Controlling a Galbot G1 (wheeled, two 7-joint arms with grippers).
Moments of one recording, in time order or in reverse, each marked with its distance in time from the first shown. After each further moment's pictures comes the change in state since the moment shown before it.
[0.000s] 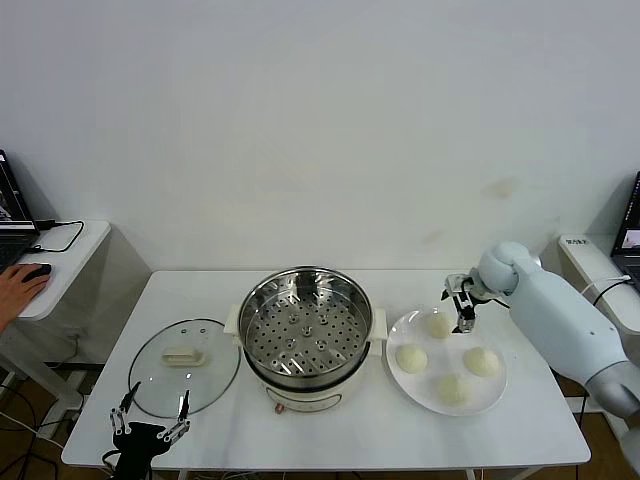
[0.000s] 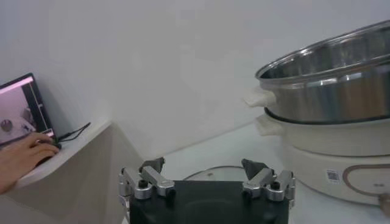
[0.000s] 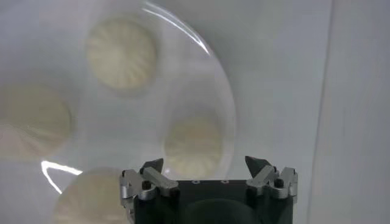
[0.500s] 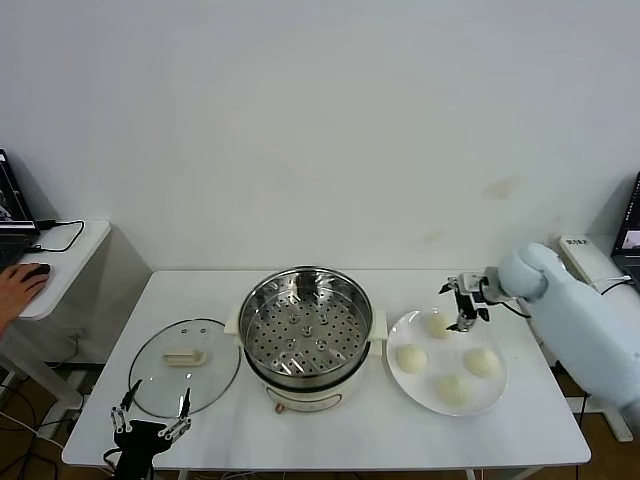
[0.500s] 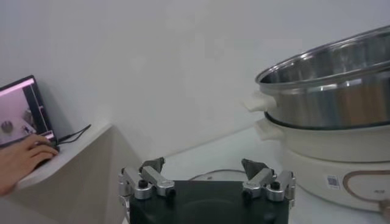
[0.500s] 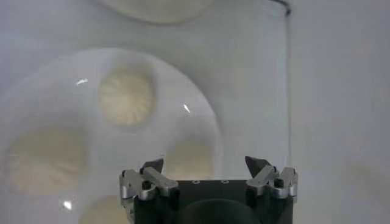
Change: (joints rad) left arm 0.003 0.000 0.002 -0.012 -0.003 0.000 -0.007; right arm -0.032 -0.068 0.065 0.133 0.051 -0.002 -0.013
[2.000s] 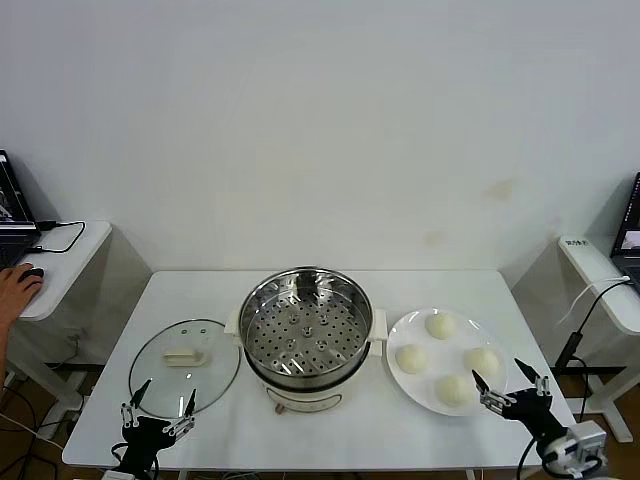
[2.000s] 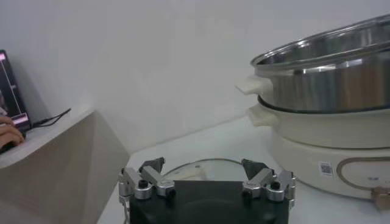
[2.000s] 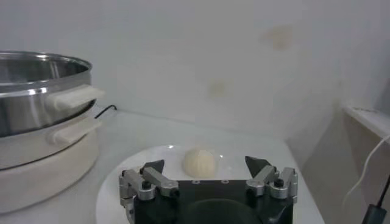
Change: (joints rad) left arm -0.056 0.106 0.034 0.089 -0.098 0.024 0.003; right arm -1.429 0.233 1.191 0.922 0.786 -0.181 0.930
